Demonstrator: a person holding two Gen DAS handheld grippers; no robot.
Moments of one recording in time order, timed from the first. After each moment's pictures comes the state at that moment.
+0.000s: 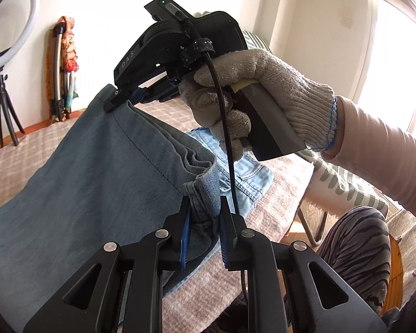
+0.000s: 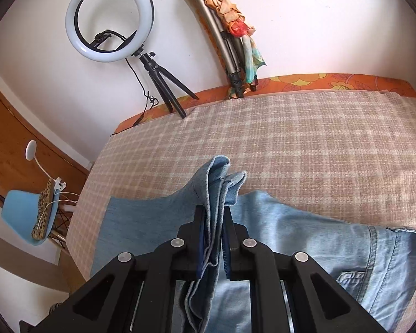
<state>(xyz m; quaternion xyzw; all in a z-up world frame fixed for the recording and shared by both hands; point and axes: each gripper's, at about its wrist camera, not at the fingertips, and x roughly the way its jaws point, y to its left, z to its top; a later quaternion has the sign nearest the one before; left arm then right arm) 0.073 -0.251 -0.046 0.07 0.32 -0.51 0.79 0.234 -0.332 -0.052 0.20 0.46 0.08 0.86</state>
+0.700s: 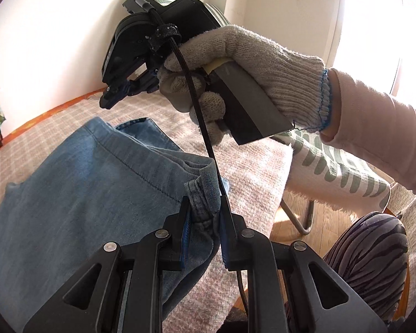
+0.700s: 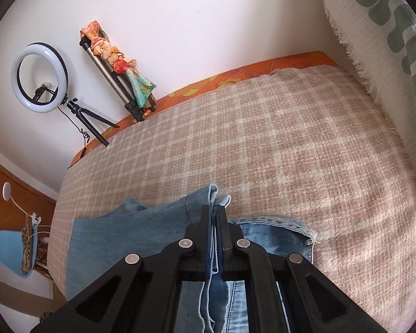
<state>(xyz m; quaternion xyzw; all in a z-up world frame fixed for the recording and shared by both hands) 0.045 -0.381 -0.074 0.14 0.32 -0.58 0.73 0.174 -0.505 -0.079 0.26 0.45 -0.03 0.85</state>
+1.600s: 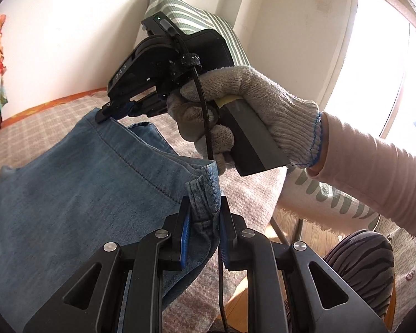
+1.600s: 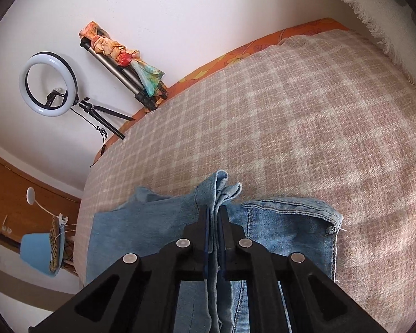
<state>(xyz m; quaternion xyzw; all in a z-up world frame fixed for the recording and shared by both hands) 0.048 -0.370 -0.069 0.08 0.32 -0.59 0.74 0.171 -0.507 -0.108 0.31 0.45 0.03 0.83</state>
